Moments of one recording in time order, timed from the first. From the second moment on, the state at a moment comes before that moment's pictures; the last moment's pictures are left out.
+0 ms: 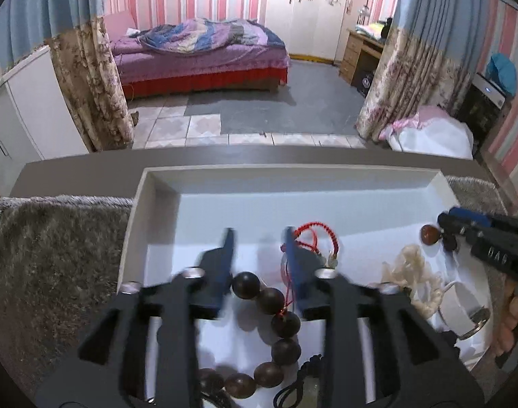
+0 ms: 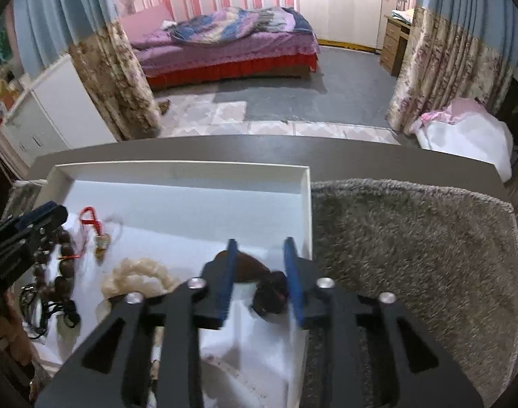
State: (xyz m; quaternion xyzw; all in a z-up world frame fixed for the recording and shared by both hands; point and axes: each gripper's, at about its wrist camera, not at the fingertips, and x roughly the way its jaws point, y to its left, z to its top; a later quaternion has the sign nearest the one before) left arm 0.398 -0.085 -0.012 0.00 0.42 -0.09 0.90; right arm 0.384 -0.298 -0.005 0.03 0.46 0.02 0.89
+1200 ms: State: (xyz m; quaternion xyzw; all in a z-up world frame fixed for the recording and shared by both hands) left arm 0.073 0.058 0.015 -0.02 0.34 -0.03 0.94; right arm 0.062 -0.260 0.016 0.05 0.37 0.02 0.93
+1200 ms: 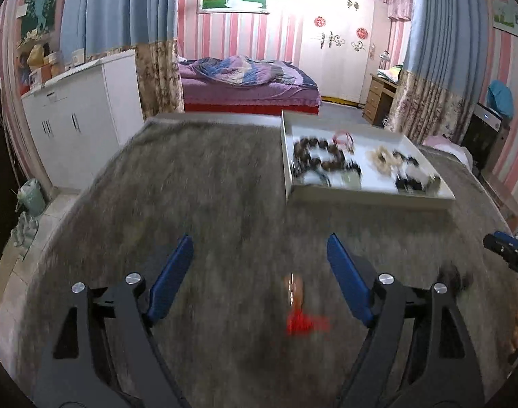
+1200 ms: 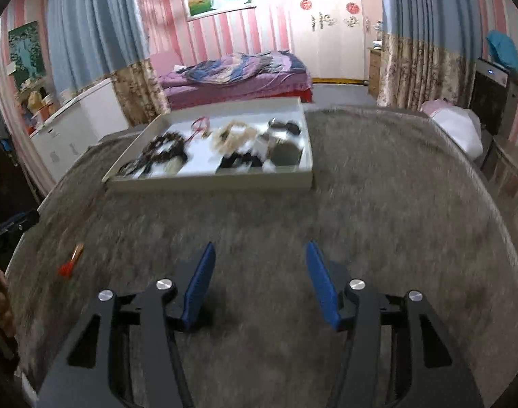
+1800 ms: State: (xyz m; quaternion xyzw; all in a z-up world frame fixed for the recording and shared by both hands) left arm 0.061 0.045 -0.034 -0.03 0.39 -0.04 0.92; right arm 0.055 -0.204 -0.029 0.02 0.41 0.06 0.91
